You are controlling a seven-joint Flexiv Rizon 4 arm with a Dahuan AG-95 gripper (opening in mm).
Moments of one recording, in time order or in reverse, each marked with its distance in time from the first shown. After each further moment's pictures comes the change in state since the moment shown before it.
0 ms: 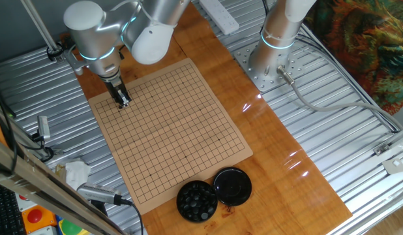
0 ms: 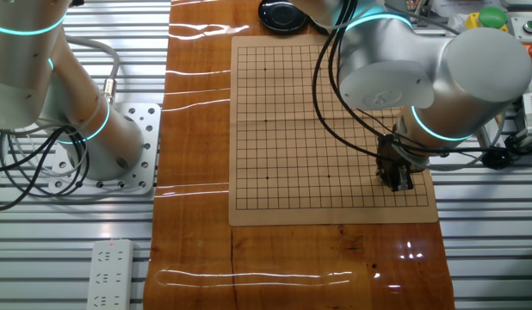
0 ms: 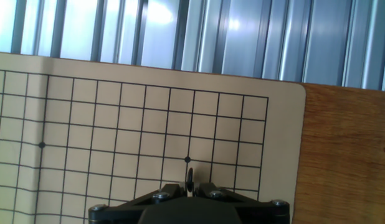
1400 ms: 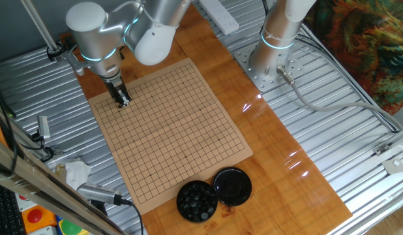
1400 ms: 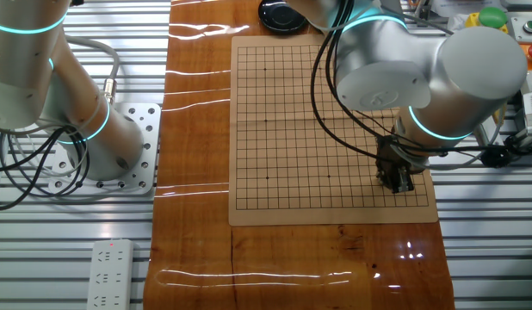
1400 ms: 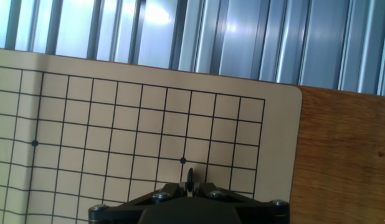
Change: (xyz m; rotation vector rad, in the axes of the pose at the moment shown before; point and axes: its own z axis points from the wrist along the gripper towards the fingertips) arm 0.000 -0.005 0.003 0.024 -0.009 -0.021
